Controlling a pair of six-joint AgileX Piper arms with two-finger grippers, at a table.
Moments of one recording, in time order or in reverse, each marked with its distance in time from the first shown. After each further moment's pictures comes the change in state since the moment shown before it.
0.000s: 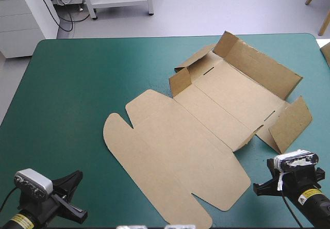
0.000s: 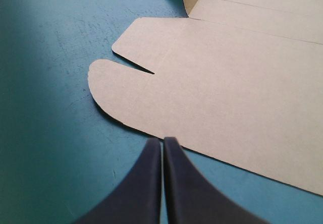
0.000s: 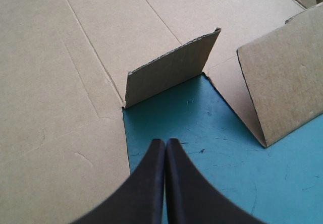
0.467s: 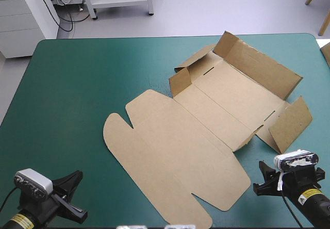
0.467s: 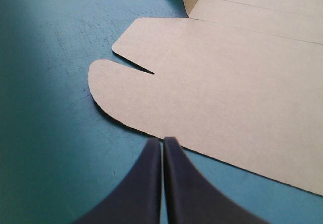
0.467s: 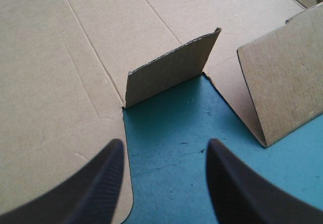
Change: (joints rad) left arm 0.000 0.000 0.000 0.000 0.000 0.000; right arm 0.000 0.000 0.000 0.000 0.000 0.000
